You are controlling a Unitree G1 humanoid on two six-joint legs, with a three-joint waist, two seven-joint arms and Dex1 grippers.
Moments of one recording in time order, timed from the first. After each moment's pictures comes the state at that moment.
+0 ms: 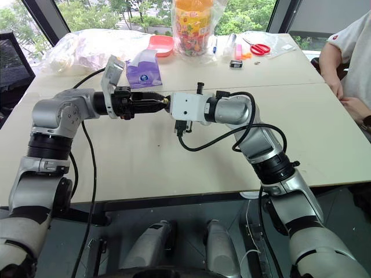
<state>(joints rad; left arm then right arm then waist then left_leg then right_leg) -0.94 0.52 -0.03 0.40 -0.50 0.73 -1.25 -0.83 -0.47 0.33 -0.04 -0.17 0.13 0.86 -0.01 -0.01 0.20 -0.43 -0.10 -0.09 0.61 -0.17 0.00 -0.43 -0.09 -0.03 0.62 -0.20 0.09</state>
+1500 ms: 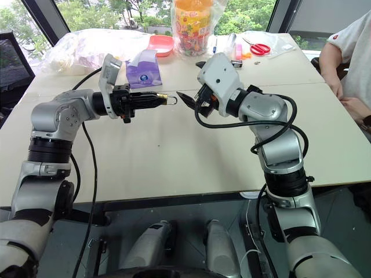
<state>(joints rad) -0.91 0.51 0.02 0.31 -0.54 0.75 -1.22 -0.74 -0.42 0.07 -0.29 0.06 0.56 0.70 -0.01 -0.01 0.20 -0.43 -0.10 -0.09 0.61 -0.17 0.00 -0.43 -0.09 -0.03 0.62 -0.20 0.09</state>
